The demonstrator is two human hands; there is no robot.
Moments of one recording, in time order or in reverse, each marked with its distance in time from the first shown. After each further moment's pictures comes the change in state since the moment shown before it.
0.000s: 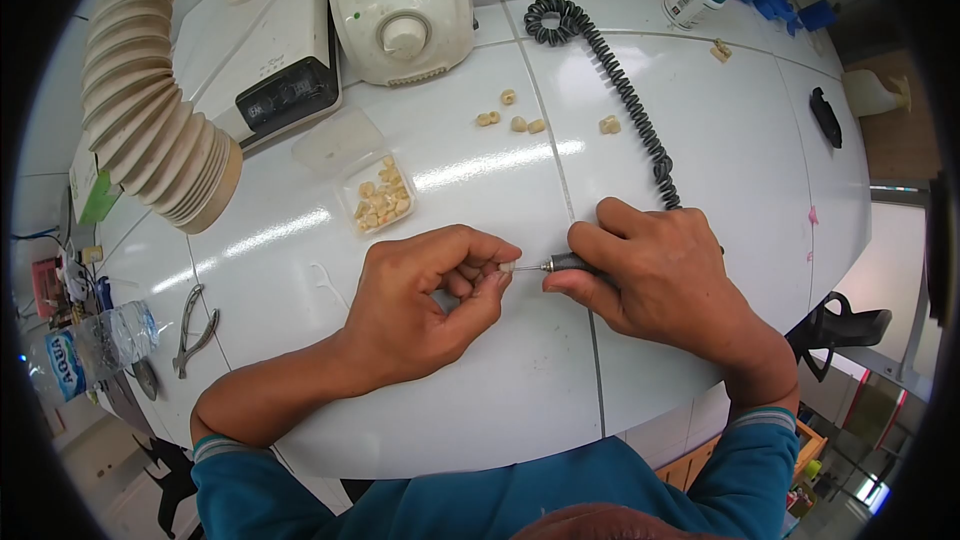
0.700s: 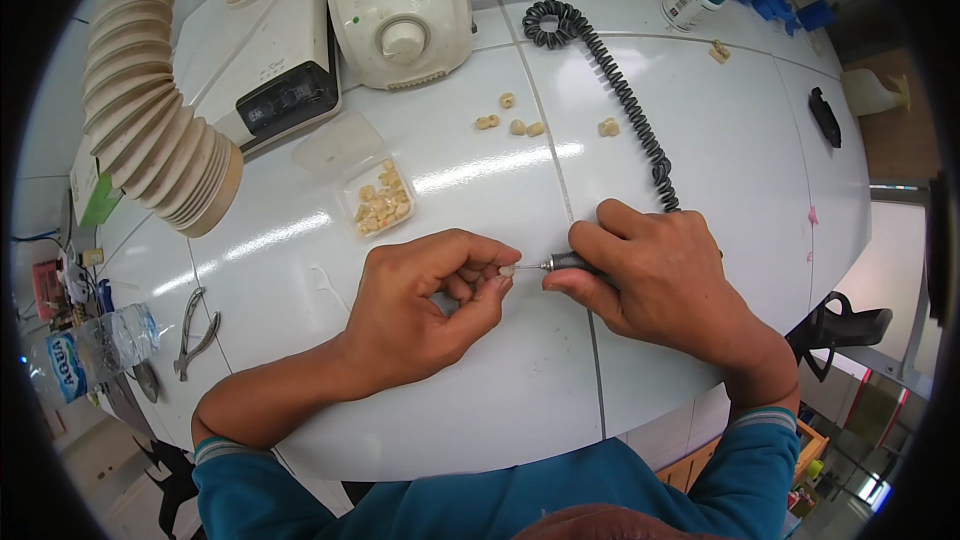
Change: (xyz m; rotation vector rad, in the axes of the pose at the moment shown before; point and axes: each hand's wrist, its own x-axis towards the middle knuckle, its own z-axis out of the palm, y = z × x) left_hand -0.001 0.000 0.001 -0.018 0.006 -0.021; right_hand 0.000 0.000 0.001 0.015 0.010 0.011
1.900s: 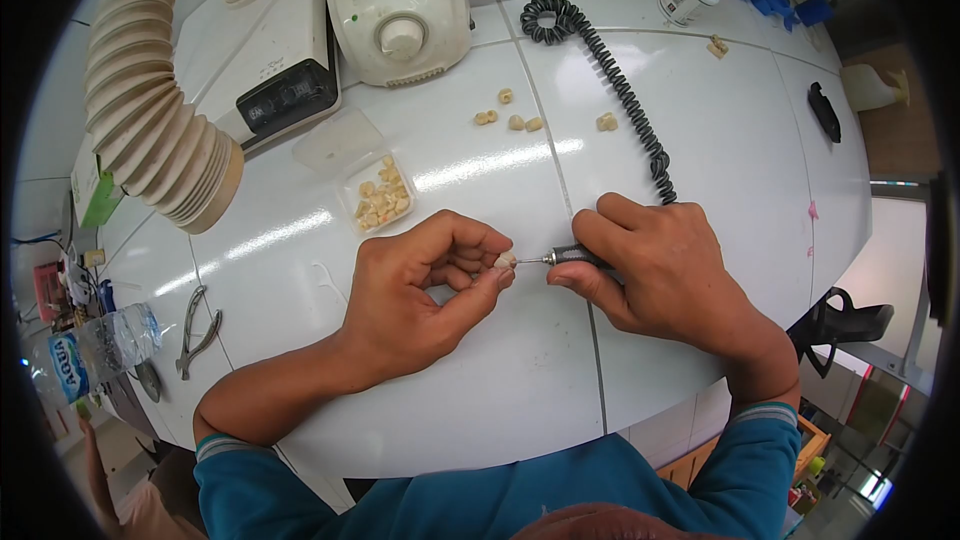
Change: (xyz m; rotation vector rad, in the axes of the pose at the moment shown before) left_hand -0.001 -0.005 -0.001 -0.102 0.002 -0.009; right_hand -0.001 0.002 0.000 0.025 0.012 0.006
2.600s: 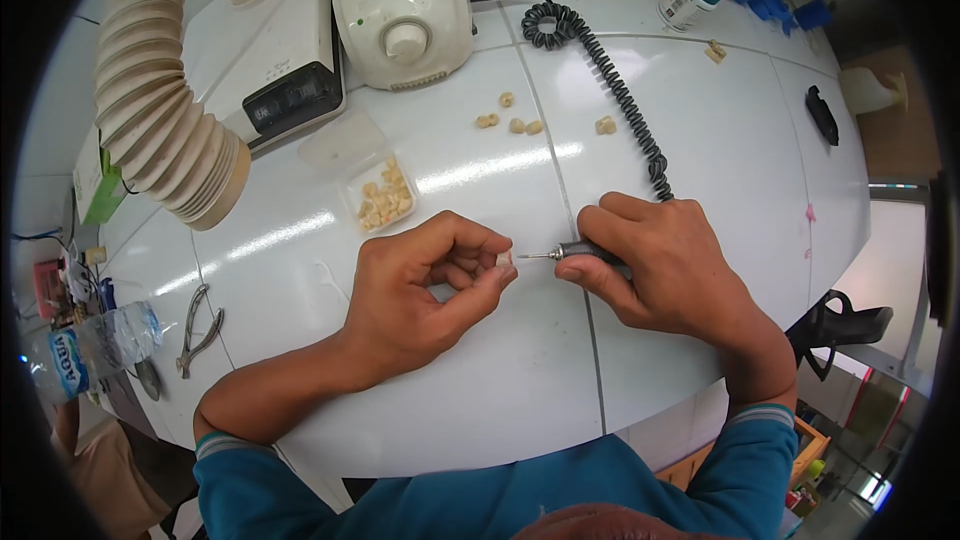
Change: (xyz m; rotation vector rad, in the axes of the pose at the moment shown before) left_hand 0.000 0.003 0.001 0.020 0.045 -0.001; right_hand 0.002 0.005 -0.007 0.110 -0.015 0.023
